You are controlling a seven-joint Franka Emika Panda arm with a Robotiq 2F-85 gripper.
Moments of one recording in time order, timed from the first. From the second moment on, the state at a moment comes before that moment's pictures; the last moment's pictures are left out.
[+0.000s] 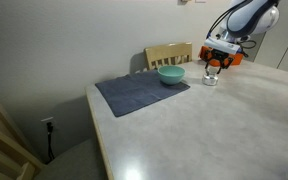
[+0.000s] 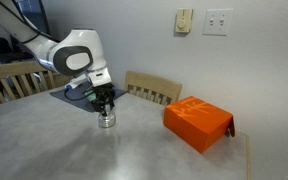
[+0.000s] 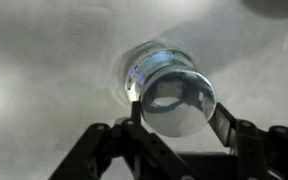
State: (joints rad) arm 0.14 0.59 -0.15 -1.91 0.09 2.69 1.19
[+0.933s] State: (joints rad) arm 0.16 0.58 -0.15 -1.93 0.08 2.69 1.19
